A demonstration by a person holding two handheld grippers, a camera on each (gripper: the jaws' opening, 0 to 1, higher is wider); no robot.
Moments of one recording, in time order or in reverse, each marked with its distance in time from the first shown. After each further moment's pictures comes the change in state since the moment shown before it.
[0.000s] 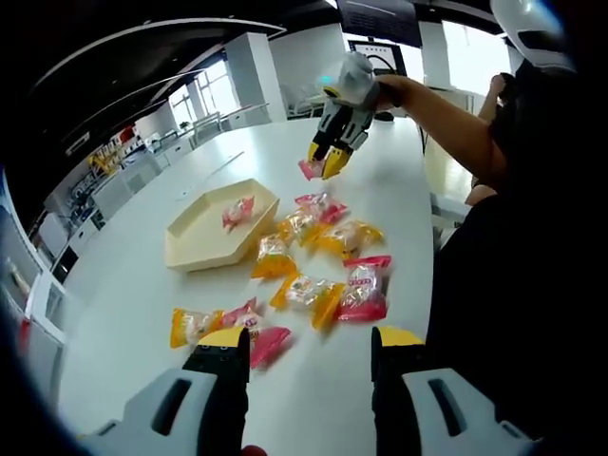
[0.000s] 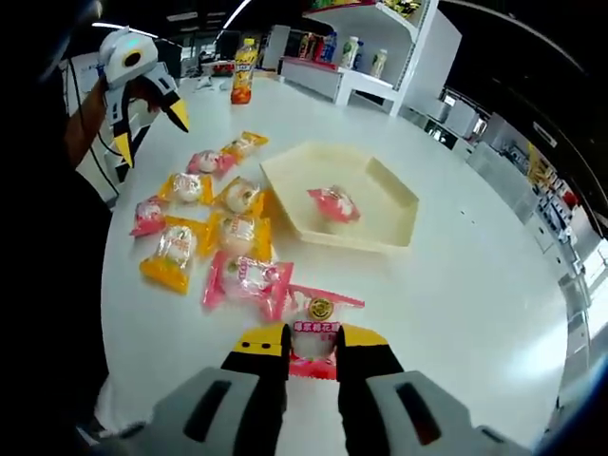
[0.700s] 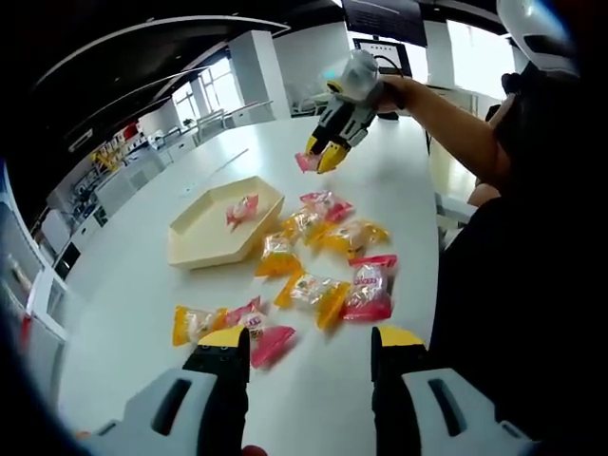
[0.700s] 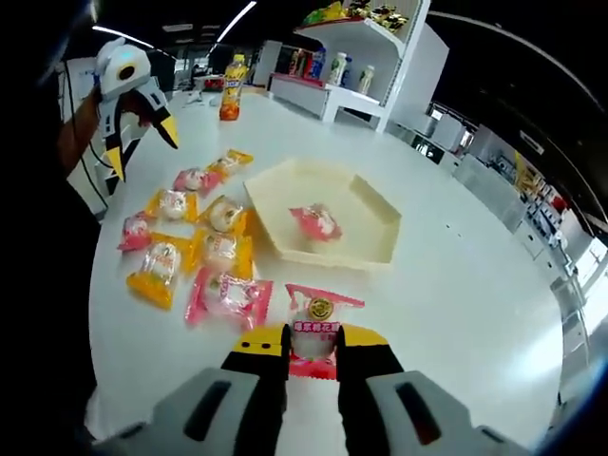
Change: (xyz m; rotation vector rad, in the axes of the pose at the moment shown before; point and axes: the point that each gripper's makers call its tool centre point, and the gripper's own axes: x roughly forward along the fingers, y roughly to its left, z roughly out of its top) left arm 0.000 0.004 -0.001 -0.014 0.005 0.016; right arm 0.000 -0.017 0.011 0.011 -0.083 -0.056
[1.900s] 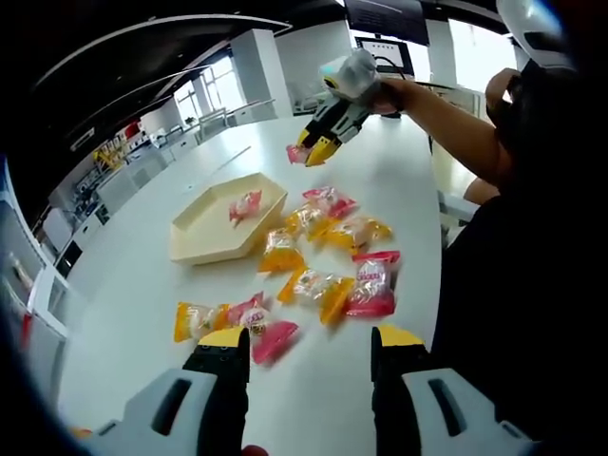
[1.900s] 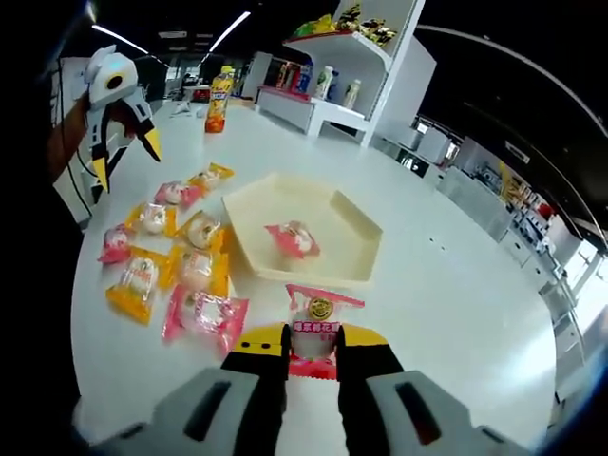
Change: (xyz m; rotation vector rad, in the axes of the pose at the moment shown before) left arm 0.001 0.002 -0.004 -0.001 0.007 0.008; right arm 0.008 -0.020 0.012 0.001 -0.068 -0.073
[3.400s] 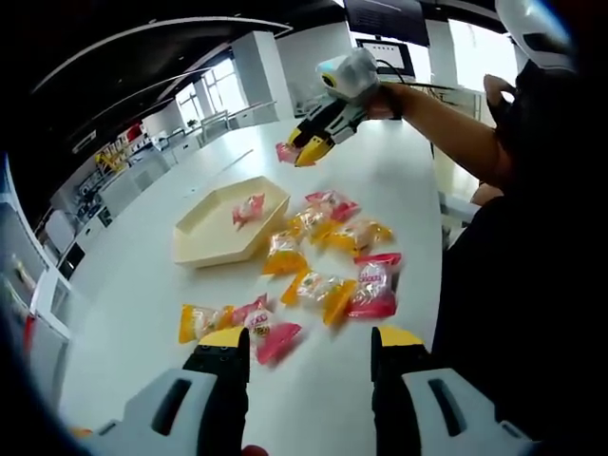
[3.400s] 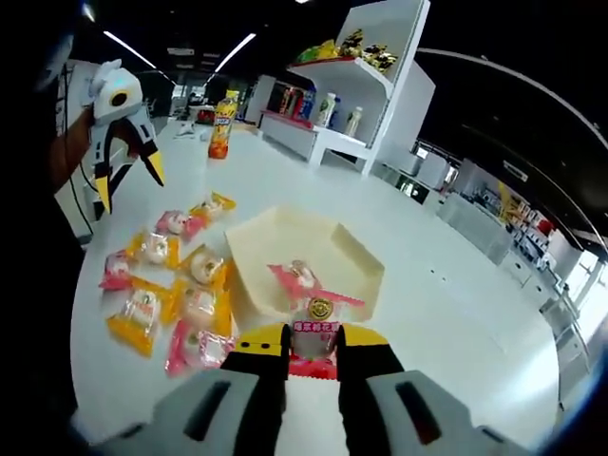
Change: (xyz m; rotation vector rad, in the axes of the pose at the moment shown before) left arm -0.004 0.002 0.002 0.005 -0.009 0.013; right arm 0.003 0.008 0.035 -0.020 -0.125 -0.001
